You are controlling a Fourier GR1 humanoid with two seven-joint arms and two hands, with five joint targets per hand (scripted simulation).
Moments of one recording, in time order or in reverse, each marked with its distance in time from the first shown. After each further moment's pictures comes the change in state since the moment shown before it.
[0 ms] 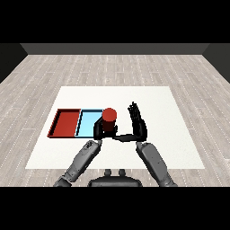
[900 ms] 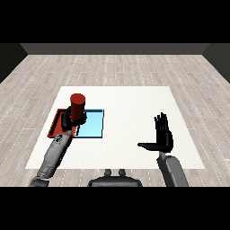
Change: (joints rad) left arm -0.004 0.350 0.275 -0.022 -0.069 -0.073 0.176; right arm 0.326 -0.150 -0.220 -0.158 -0.134 0.170 -0.065
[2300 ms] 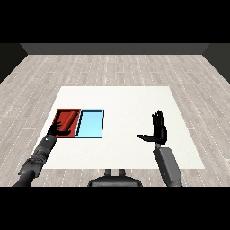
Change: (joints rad) left arm -0.296 0.136 0.019 1.170 -0.245 -0.240 0.125; right arm -0.150 0.048 -0.094 0.343 -0.003 0.067 -0.144
